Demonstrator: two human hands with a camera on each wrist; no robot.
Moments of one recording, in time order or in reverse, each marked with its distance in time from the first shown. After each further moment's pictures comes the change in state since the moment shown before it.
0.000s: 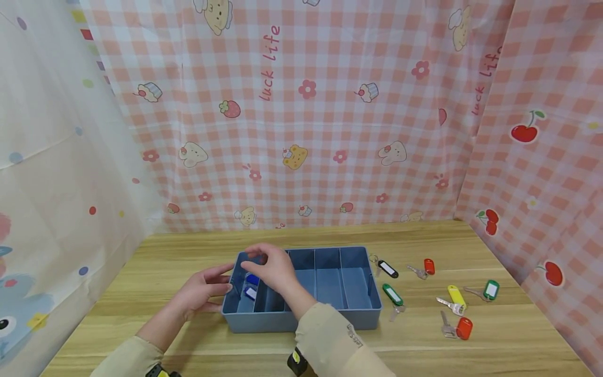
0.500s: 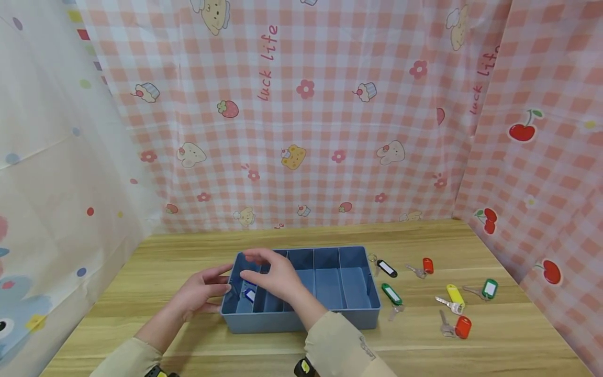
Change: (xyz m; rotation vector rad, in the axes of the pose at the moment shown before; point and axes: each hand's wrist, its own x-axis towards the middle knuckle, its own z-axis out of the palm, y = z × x) left_hand 0.000 0.001 0.001 0.009 0.015 -0.013; right_hand -0.019 0.000 -0.014 0.099 -0.138 -0.066
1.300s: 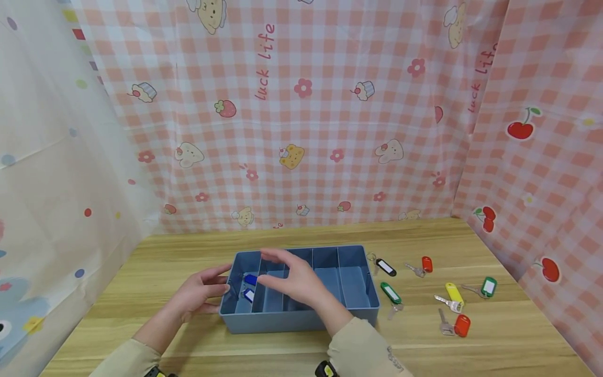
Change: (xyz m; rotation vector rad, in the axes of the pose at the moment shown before) left_hand 0.000 -0.001 0.001 0.001 0.004 0.003; right_hand -0.028 0.001 -0.037 -0.086 -0.044 -0.041
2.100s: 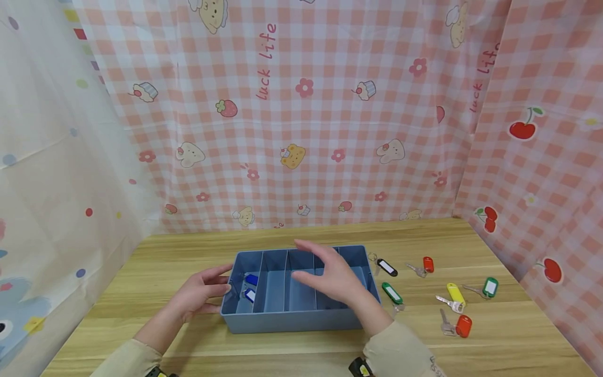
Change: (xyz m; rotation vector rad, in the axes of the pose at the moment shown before) left_hand 0.001 -0.001 -0.001 -0.019 -0.007 0.001; right_hand -0.032 0.006 -0.053 -0.181 0.086 -0.091
